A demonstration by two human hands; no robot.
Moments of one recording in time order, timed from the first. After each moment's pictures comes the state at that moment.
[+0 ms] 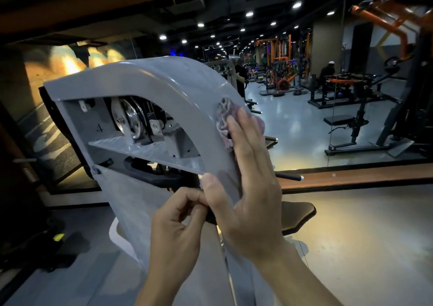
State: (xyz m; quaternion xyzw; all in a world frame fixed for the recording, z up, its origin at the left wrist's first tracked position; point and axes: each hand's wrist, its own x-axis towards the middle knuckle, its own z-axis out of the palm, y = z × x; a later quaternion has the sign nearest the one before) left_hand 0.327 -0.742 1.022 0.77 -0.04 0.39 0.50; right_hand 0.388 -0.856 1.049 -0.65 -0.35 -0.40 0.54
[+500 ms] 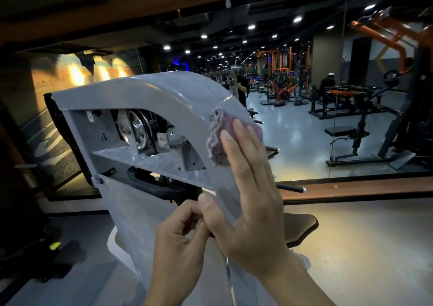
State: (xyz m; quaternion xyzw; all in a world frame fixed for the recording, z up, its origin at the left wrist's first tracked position) left_hand 0.331 -0.734 1.021 0.76 -0.07 0.39 0.52; right_hand 0.393 -0.853 1.056 -0.63 -0.40 -0.45 0.49
